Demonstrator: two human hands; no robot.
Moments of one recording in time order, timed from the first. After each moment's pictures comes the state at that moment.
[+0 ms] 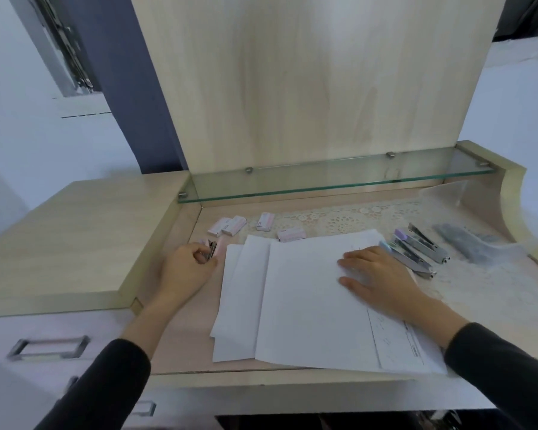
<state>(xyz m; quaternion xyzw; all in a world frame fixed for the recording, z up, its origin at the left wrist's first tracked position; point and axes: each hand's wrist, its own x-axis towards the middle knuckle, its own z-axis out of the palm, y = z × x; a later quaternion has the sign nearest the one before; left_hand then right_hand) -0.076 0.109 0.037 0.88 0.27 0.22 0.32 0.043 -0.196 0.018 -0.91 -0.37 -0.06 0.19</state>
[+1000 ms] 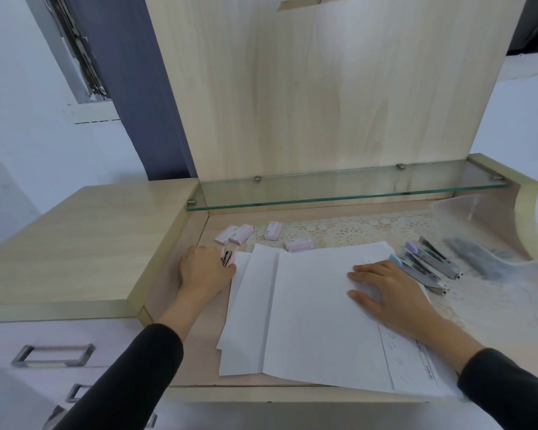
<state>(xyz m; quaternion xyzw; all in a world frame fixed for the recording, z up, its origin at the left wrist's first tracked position) -0.047 0.107 0.039 0.94 0.30 0.16 0.04 0.048 -0.197 0.006 -0.91 -0.35 -0.09 0.21</state>
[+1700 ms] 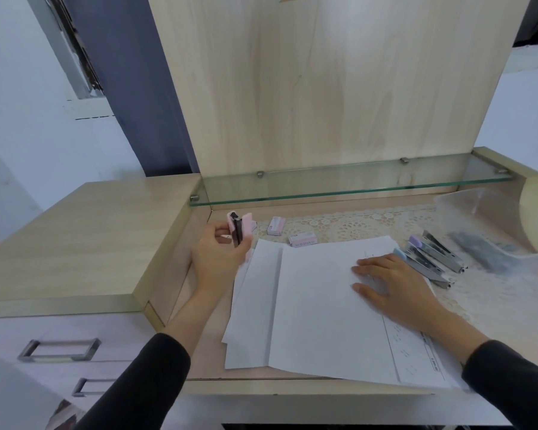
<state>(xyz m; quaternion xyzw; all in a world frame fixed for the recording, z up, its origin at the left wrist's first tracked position) -0.057 0.067 0.060 0.79 0.25 0.39 0.41 0.049 -0.196 0.007 -0.90 -0.36 -0.10 0.22</state>
